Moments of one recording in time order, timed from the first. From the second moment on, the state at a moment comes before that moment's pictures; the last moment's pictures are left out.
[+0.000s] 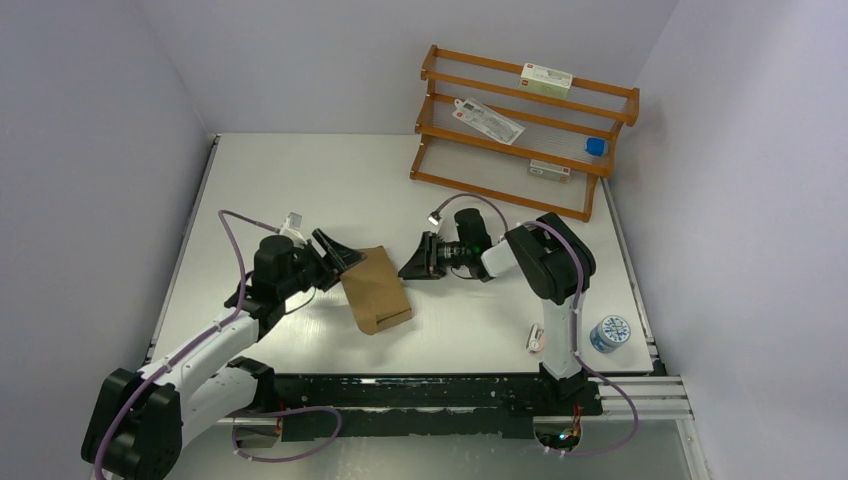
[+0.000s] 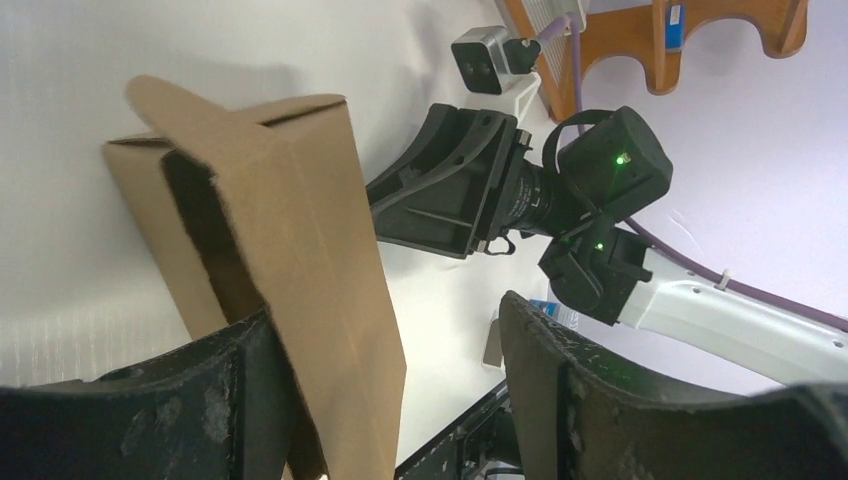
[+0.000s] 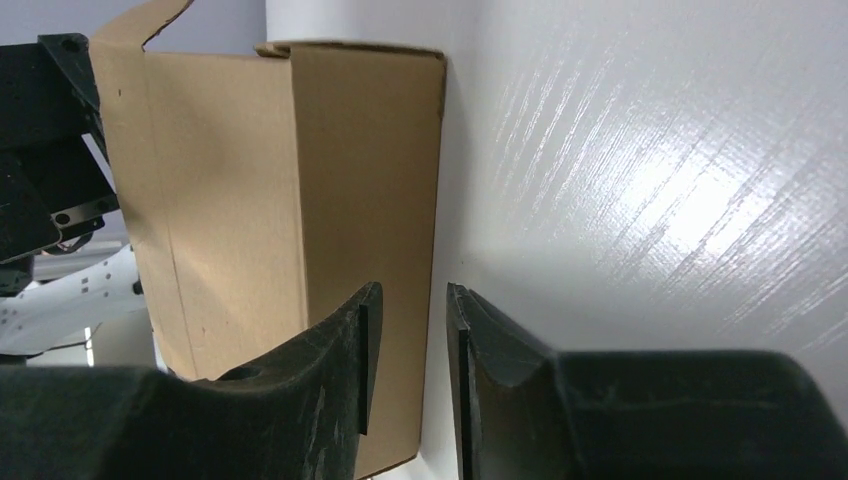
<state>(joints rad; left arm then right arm) -0.36 0.96 0.37 0.19 0.29 -1.09 0.48 2.07 0.83 0.66 -0.89 0.81</state>
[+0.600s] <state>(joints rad) -0.36 0.90 0.39 -0.09 0.08 -0.89 0.41 1.93 0.78 0.58 -0.82 0.74</state>
